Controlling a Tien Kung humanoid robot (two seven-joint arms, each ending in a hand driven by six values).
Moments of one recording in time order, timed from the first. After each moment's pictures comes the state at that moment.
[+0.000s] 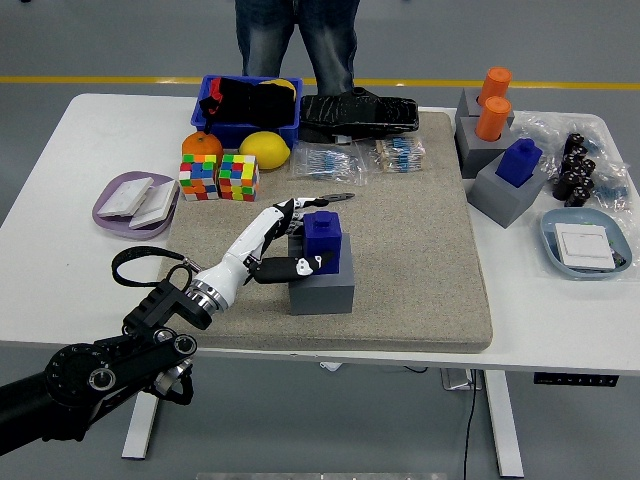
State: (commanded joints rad) left arm -0.58 0.26 -0.36 -1.15 0.87 0.40 -0.36; right arm 0.02 -0.35 2.03 0.20 -1.94 0.28 -0.01
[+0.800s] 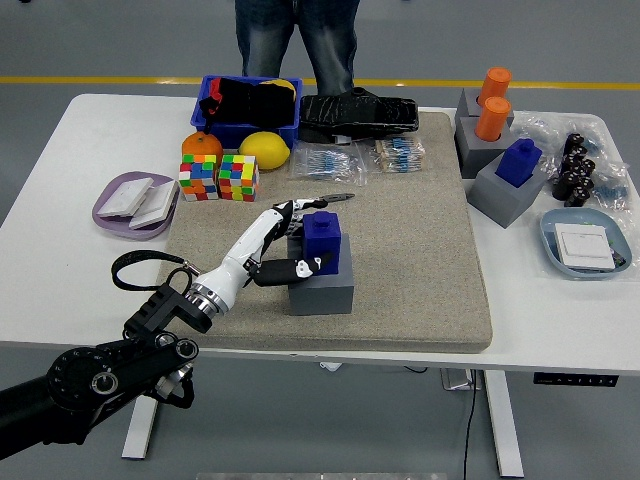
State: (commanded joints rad) left arm -0.57 0.25 -0.36 -1.14 0.88 0.42 -0.38; right arm 0.02 -0.35 2.03 0.20 -1.93 0.29 -0.01
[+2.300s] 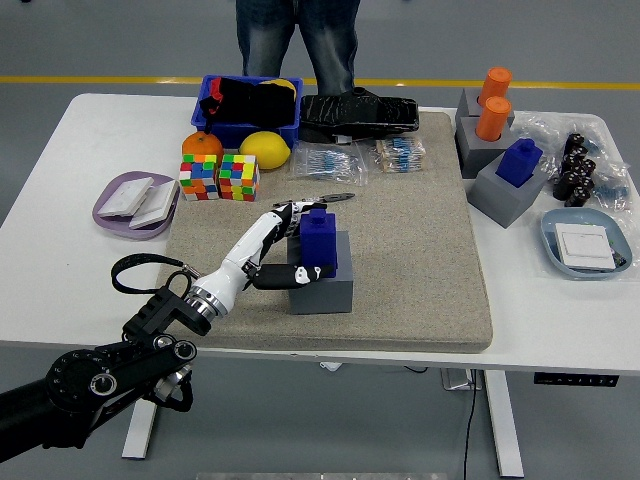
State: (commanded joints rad) left arm -0.56 0.25 -0.36 -1.14 0.86 0.40 -0.40; right arm 0.02 -0.35 2.03 0.20 -1.94 0.29 -0.01
